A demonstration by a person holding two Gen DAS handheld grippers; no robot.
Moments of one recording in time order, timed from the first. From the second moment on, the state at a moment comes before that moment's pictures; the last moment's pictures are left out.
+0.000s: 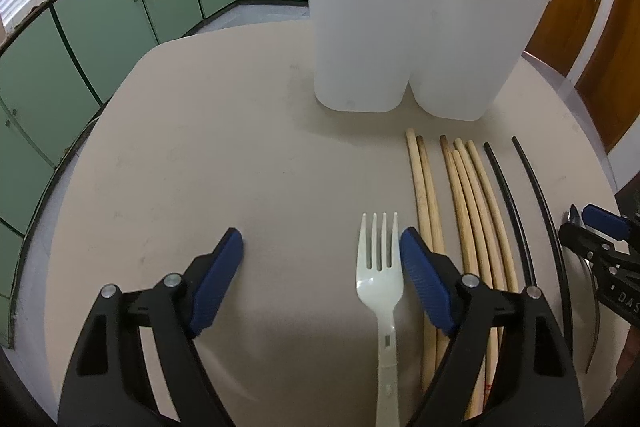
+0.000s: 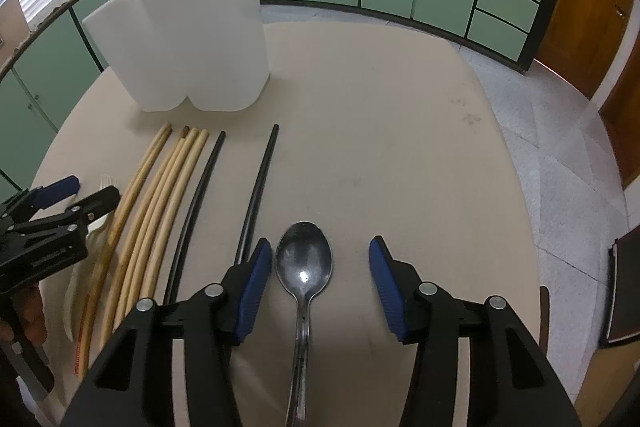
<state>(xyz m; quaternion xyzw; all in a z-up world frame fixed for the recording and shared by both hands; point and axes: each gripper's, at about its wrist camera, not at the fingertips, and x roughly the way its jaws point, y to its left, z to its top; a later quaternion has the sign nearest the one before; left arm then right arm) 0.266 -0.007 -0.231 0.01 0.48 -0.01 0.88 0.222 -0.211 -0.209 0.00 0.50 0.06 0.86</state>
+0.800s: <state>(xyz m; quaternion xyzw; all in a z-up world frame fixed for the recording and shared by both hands) 0.216 -0.012 -0.182 -0.05 0.38 -0.07 0.92 0.188 -0.229 -0.162 0.05 0.40 0.10 0.91</state>
